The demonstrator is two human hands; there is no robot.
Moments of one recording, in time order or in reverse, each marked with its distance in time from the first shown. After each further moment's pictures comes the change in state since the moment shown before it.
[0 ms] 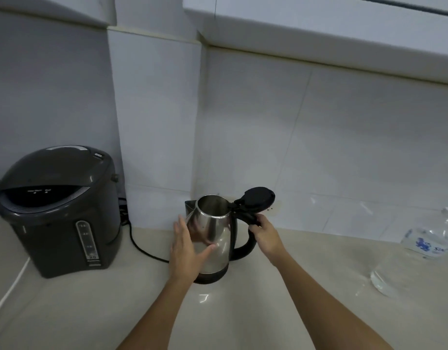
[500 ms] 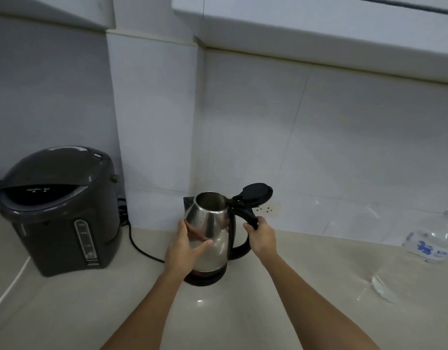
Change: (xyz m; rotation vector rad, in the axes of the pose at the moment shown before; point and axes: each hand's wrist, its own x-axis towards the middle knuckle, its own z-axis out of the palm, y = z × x) left_hand 0.010 0.002 -0.003 -0.048 -0.031 -0.023; right_hand 0.013 0.011 0.012 -0.186 0.191 0.010
